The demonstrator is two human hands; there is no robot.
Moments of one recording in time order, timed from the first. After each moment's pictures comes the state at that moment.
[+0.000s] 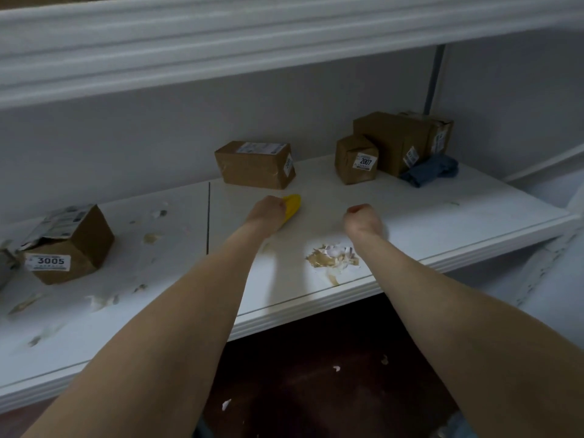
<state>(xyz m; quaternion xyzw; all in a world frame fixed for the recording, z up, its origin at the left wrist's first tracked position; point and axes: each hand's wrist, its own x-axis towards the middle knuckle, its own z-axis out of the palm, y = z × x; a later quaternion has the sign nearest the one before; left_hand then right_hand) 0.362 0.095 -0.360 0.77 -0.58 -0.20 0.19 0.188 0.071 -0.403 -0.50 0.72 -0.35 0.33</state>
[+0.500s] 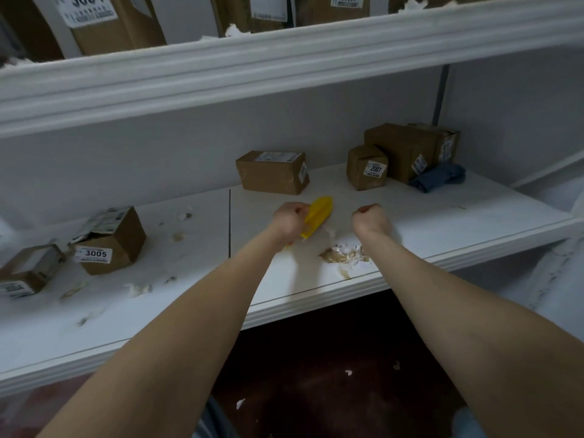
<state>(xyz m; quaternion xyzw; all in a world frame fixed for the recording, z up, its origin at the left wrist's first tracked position) 0.348 0.151 -0.345 0.69 -0.60 -0.28 0.31 0.194 0.098 -0.385 -0.50 0.70 -0.39 0.32</state>
